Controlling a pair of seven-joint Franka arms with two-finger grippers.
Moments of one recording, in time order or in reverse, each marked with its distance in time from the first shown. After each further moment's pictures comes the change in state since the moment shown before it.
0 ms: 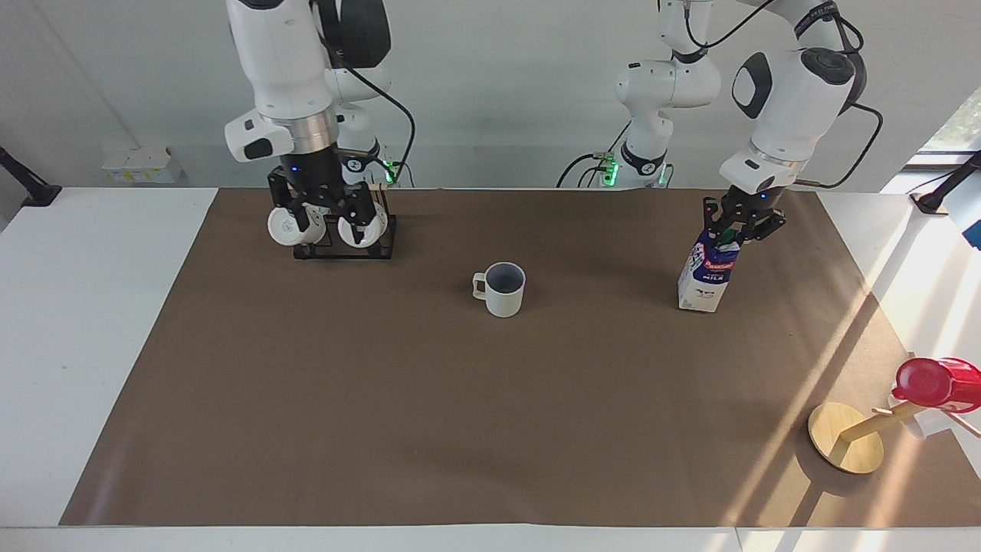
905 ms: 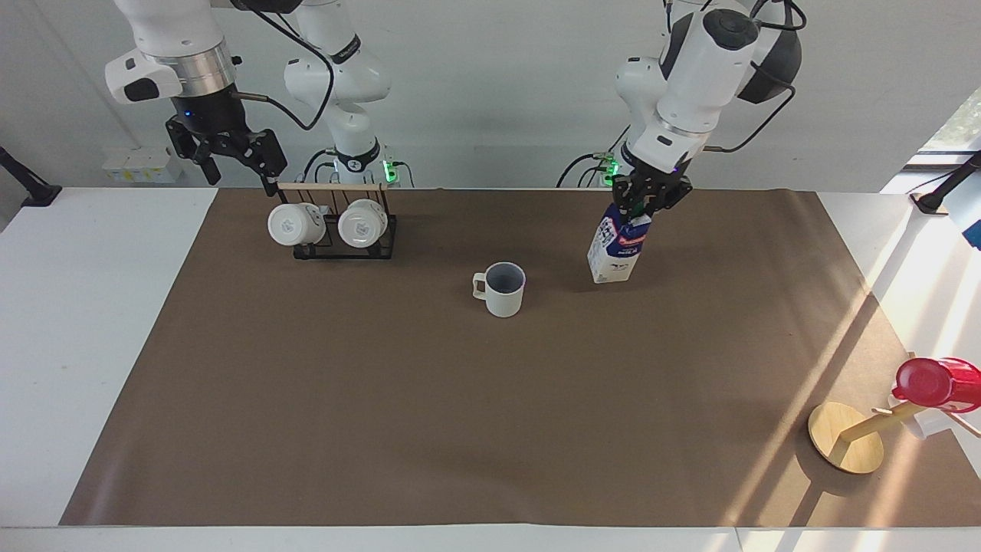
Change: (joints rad) left arm -0.327 0.042 -0.041 0.157 -0.073 -0.113 -0.654; right arm -0.142 -0.051 -0.001 0.096 -0.002 -0.223 -0.219
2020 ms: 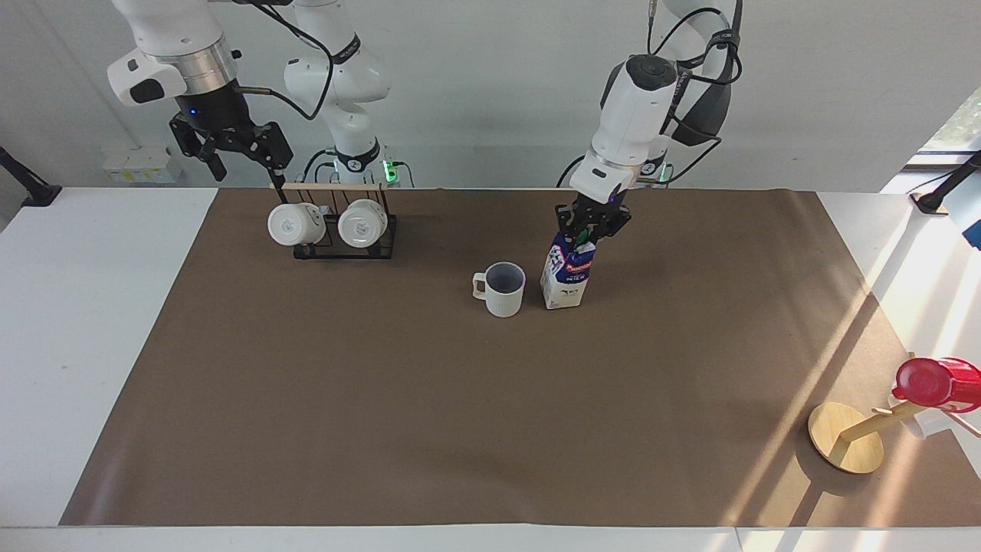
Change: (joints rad) left arm -0.100 0.119 -0.002 -0.047 0.000 0.208 -0.124; right arm -0.002 0.010 0.000 0.018 0.037 -0.043 -0.036
